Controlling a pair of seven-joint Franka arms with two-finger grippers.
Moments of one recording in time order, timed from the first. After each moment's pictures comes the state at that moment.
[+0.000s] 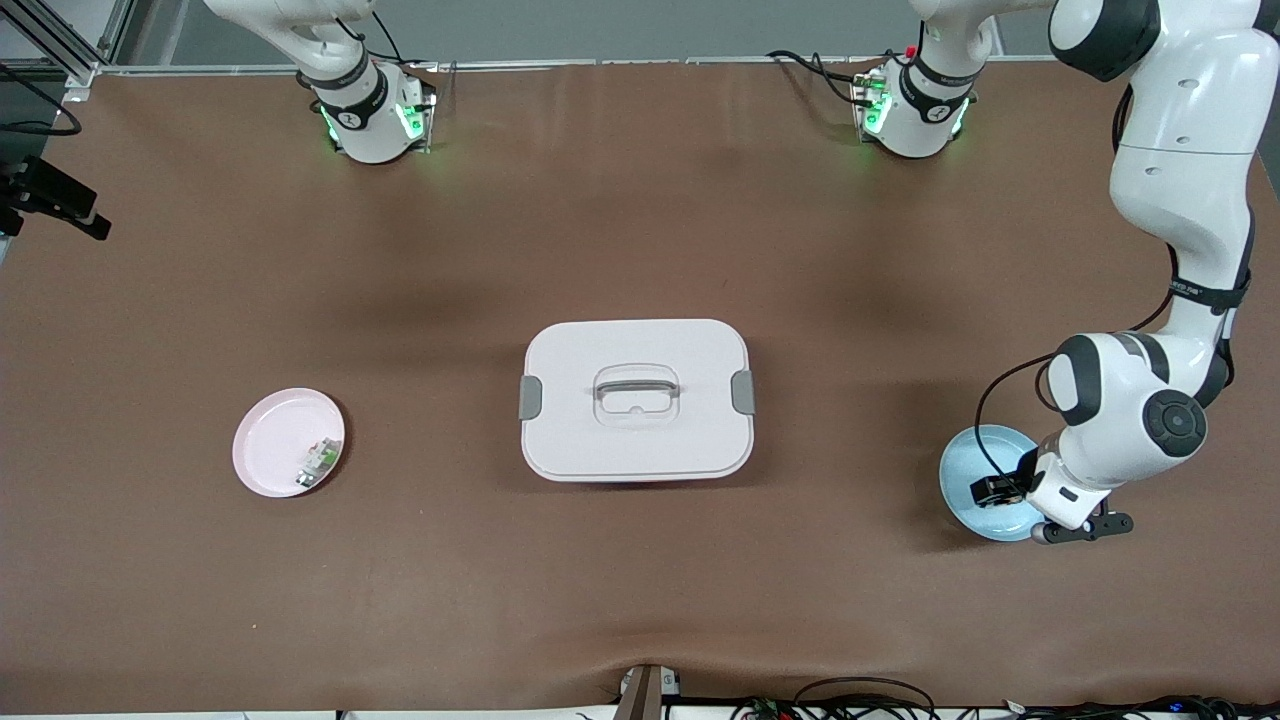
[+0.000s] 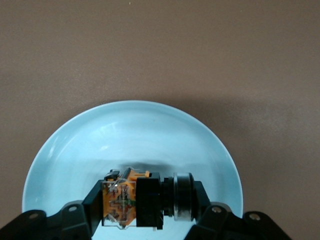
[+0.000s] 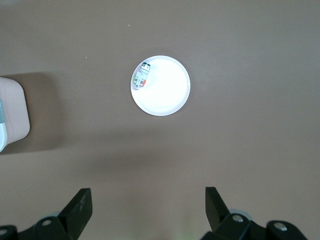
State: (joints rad) left arm 0.18 0.75 -0.18 -1.58 0.09 2.39 -0.14; right arm -0.01 -0.11 -0.10 -1.63 0.01 1.53 -0.03
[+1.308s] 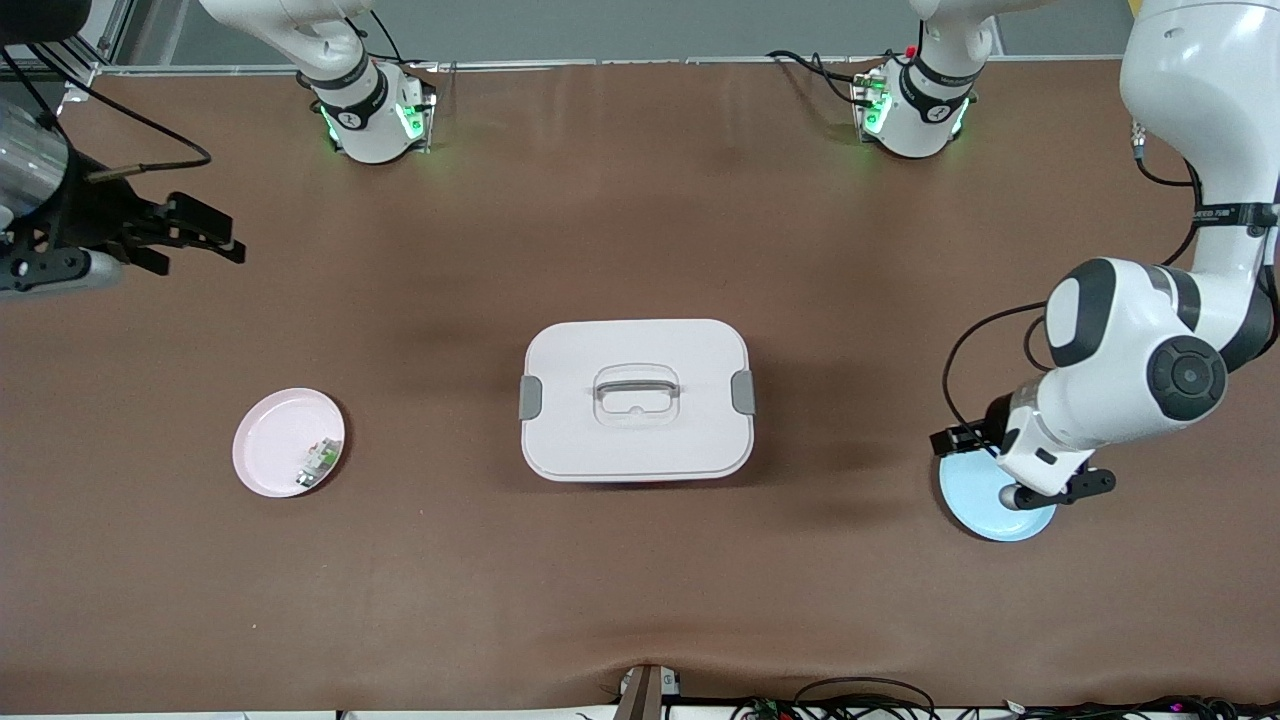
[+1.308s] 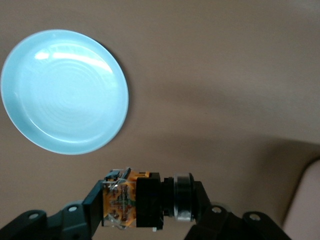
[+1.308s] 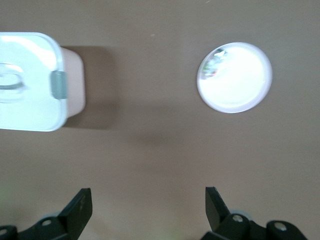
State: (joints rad) left arm 0.18 0.51 -0.40 -1.57 0.09 2.00 -0.45; right arm 0.13 -0.01 -0.09 -1.63 0.21 1.53 0.00
